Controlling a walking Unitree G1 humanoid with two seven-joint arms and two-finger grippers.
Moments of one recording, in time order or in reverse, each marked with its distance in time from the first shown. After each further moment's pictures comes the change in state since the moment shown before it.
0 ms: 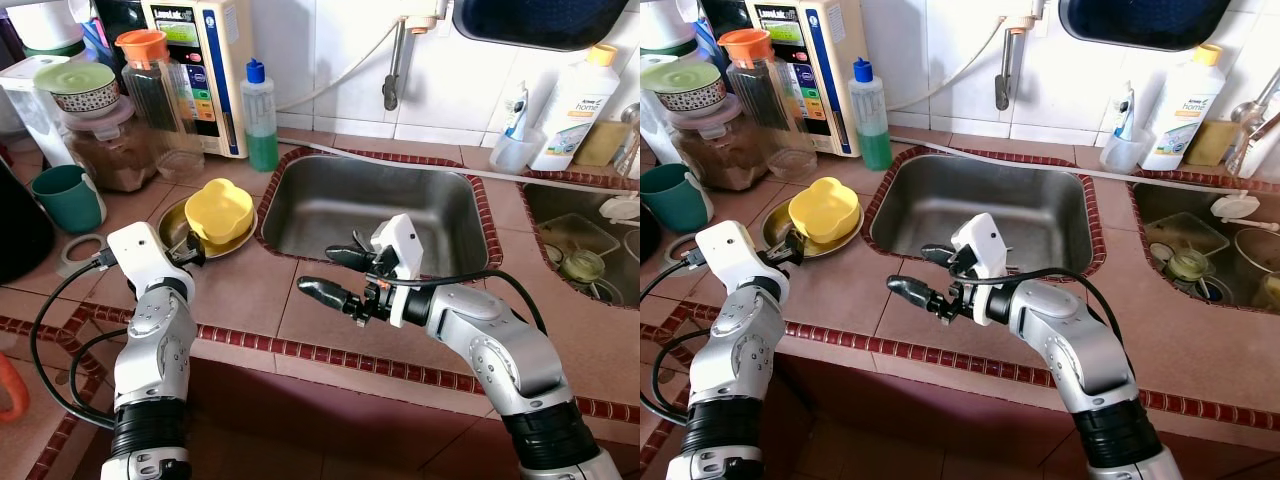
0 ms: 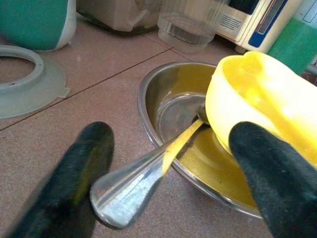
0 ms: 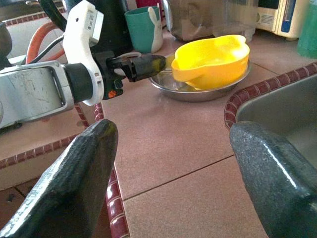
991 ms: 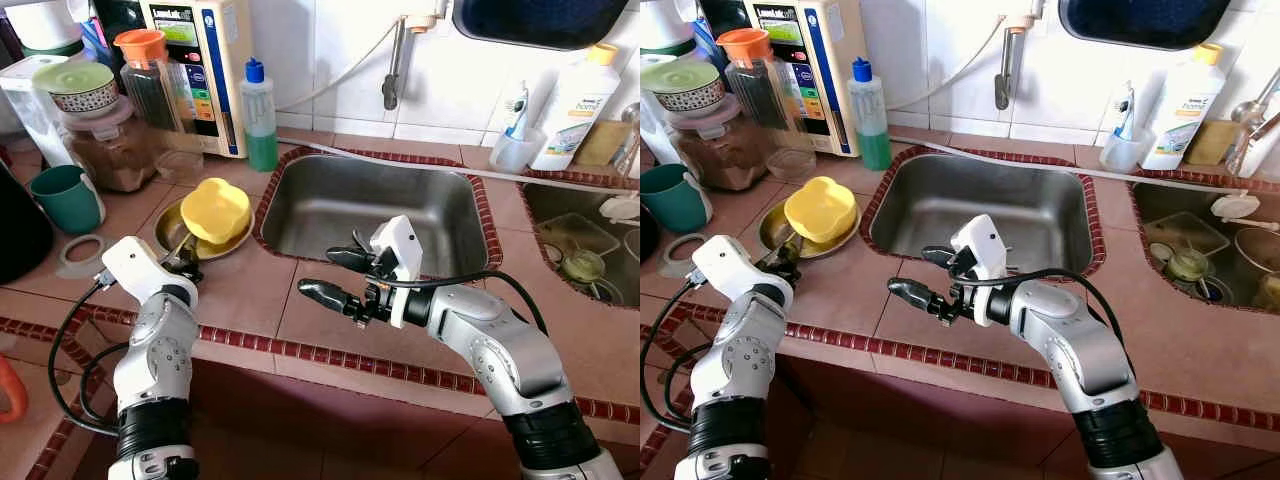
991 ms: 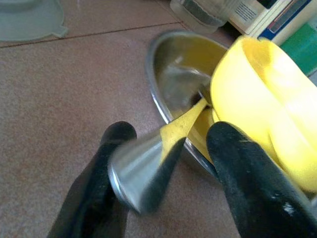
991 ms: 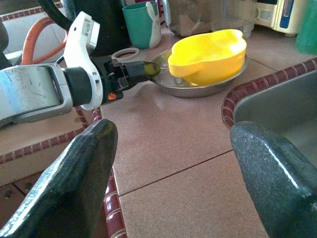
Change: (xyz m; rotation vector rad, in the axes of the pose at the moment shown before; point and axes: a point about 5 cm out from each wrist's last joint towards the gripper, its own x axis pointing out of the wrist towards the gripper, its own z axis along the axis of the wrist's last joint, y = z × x) left arm 0.000 0.004 -0.010 -0.243 0.078 0.022; right arm -0.001 -0.001 -0.001 -0.007 0.013 -0.004
